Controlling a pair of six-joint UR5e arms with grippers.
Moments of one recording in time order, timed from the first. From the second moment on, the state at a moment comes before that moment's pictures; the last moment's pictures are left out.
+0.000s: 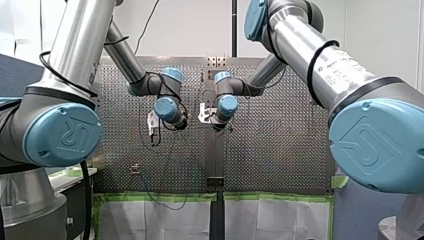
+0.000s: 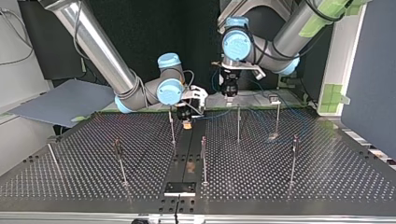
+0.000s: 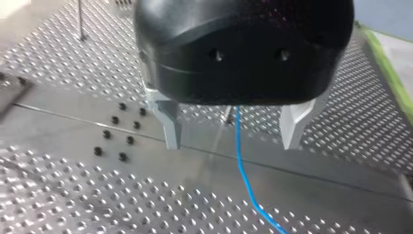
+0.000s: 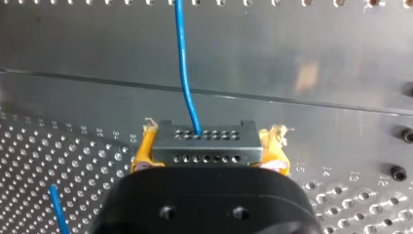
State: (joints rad) left arm -0.37 -1.86 -1.97 -2.63 -1.86 -1.75; right arm 2.30 -0.77 1.10 0.01 1.73 1.67
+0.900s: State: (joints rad) left arm -0.37 -2.01 -1.85 -2.56 -1.87 -1.83; right arm 2.29 -0.77 1.09 0.02 1.73 1.68
